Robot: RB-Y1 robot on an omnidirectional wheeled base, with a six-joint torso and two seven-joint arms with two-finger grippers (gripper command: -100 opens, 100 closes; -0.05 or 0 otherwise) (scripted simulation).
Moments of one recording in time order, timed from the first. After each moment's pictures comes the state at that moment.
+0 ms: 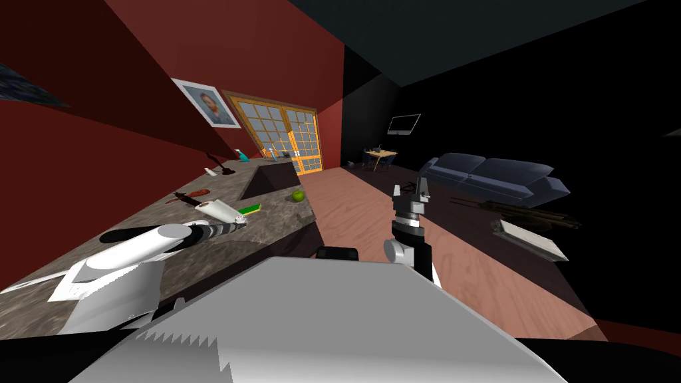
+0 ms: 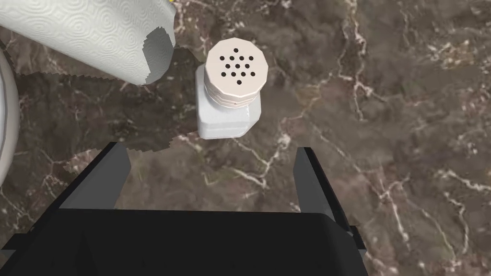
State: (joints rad) left arm 0.19 0.66 0.85 -1.39 0.78 1.11 0.97; right arm 0.50 -0.03 0.03 -2.37 -0.10 -0.38 -0.01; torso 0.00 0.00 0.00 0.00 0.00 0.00
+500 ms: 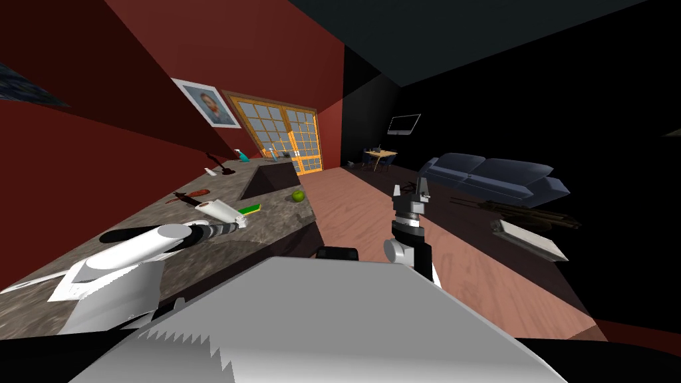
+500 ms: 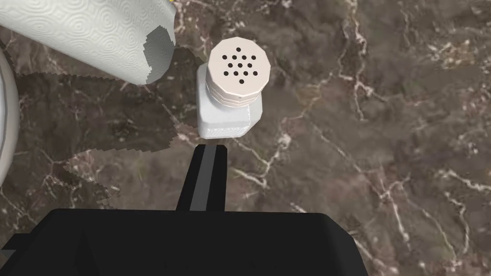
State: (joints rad) left arm 0.19 0.66 0.85 -1.39 0.78 1.11 0.97; right arm 0.50 -0.03 0.03 -2.37 -0.10 -0.38 -0.01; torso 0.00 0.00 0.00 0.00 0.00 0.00
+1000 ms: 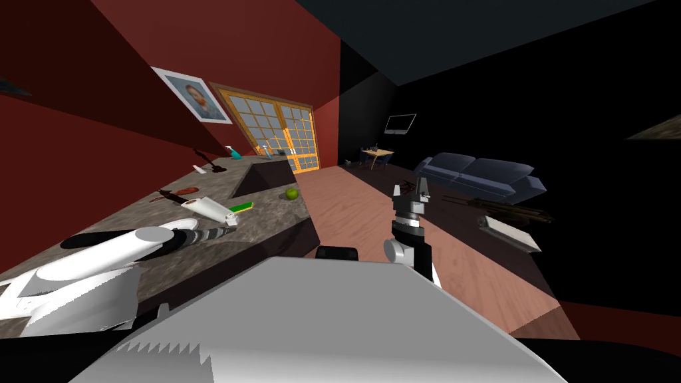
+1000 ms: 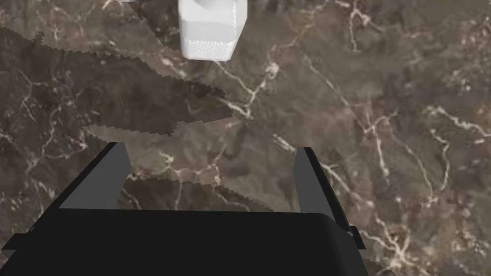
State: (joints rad) left arm 0.22 0.71 0.90 -1.37 0.74 1.18 1.03; right arm 0.49 -0.03 0.03 -2.37 -0.10 -0.38 -0.01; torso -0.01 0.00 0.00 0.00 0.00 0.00
